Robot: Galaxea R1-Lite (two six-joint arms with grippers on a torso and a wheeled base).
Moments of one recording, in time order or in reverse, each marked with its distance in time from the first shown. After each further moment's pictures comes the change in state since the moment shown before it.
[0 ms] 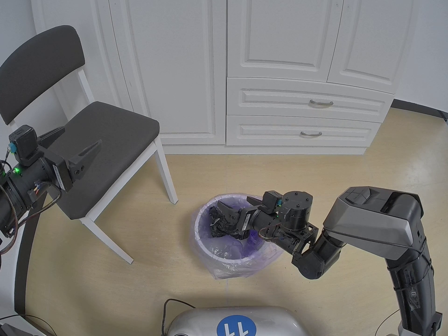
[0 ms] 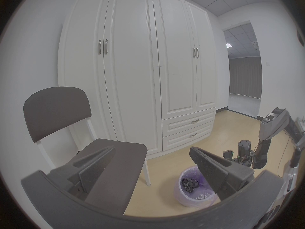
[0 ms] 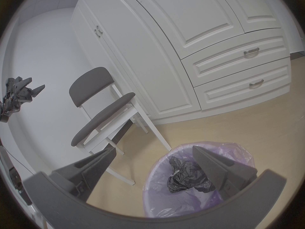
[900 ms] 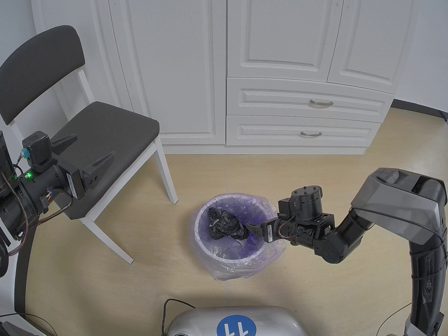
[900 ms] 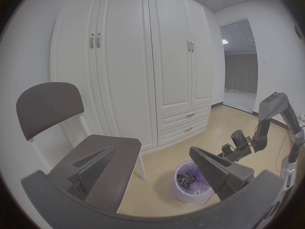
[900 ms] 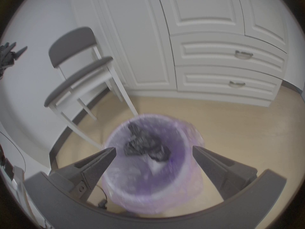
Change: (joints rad) left arm -0.045 0.051 0.007 0.001 0.003 0.027; right arm -0.089 -0.142 0.070 0.503 -0.086 -0.250
